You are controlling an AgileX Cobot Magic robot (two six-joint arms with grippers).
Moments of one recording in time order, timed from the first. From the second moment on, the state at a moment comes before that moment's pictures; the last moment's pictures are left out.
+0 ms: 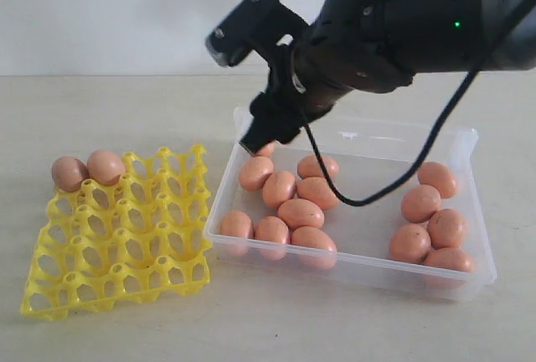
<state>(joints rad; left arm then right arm) 0.09 0.00 0.00 0.23 0.29 -0.09 0.74 1.76 -1.26 -0.69 0.53 0.35</state>
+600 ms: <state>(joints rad) 0.09 0.00 0.00 0.23 0.29 -0.09 0.72 1.73 -1.03 -0.69 0.49 0.15</state>
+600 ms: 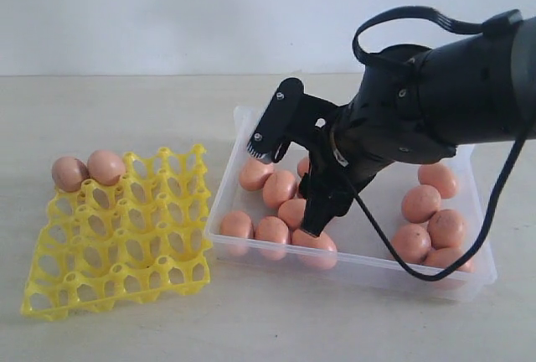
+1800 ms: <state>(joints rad) 0.09 0.00 0.00 0.23 0.29 -0.09 0.67 1.98 -1.12 -0.77 0.40 0.11</state>
